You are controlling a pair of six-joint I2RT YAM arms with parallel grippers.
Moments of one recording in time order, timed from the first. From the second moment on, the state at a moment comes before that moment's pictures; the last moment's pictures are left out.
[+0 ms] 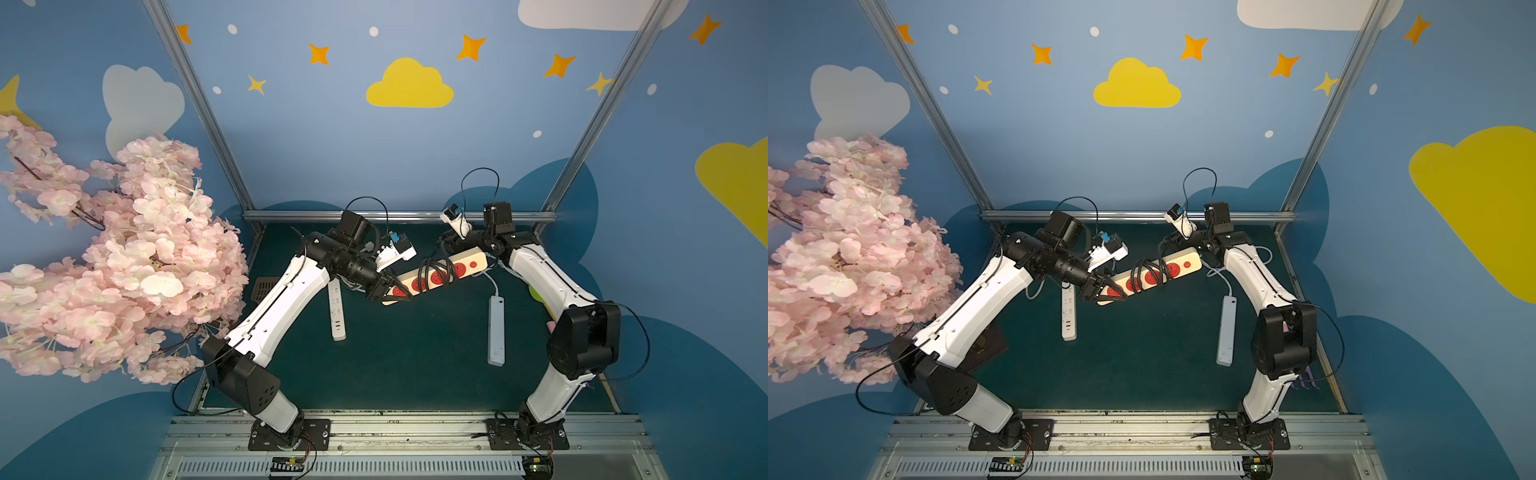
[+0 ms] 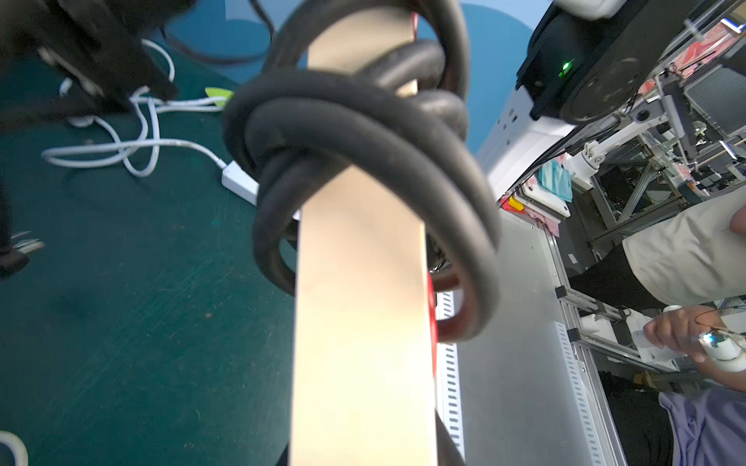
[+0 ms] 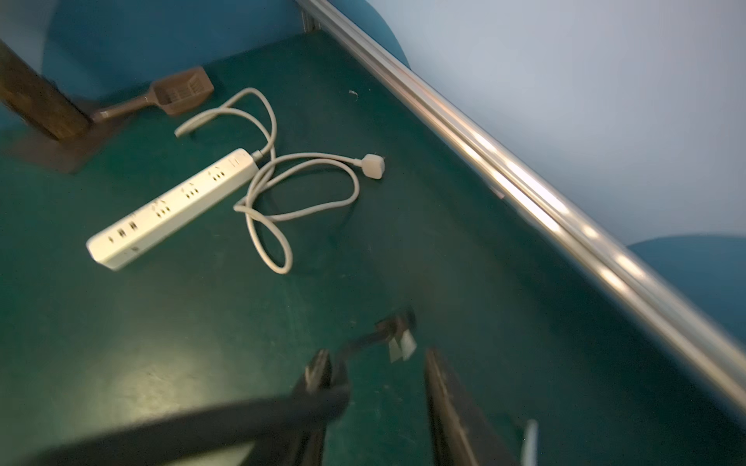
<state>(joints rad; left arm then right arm) -0.49 1.57 1.71 -1.12 0.97 0.42 0.28 1.76 1.49 -0.37 -0.63 -0.39</state>
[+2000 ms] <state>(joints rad) -0.44 1.81 1.67 -1.02 0.34 0.30 0.71 1.60 1.33 -0.35 0.49 -0.75</state>
